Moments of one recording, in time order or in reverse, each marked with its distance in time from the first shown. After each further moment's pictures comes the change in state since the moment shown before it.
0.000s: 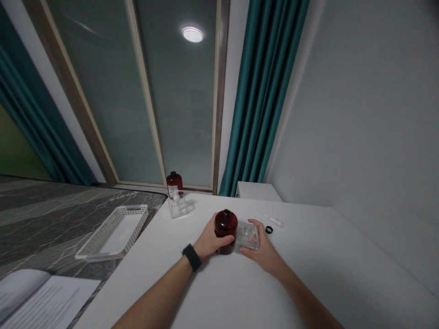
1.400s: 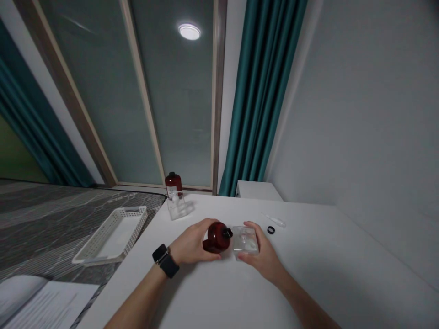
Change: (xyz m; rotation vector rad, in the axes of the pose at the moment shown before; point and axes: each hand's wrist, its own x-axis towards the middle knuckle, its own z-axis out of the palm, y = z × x) left_hand -0.018 0.058 -0.051 0.763 -0.312 0.137; right_hand -0.008 -0.016 0.015 -0.055 0.062 -0.052
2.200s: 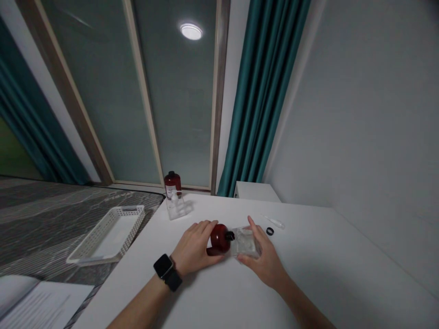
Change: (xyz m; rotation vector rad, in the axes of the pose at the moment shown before) left_hand -0.006 0.006 0.025 0.444 0.144 -0.017; right_hand -0.003 -0.007 -0.003 -0.314 0.020 -0.206
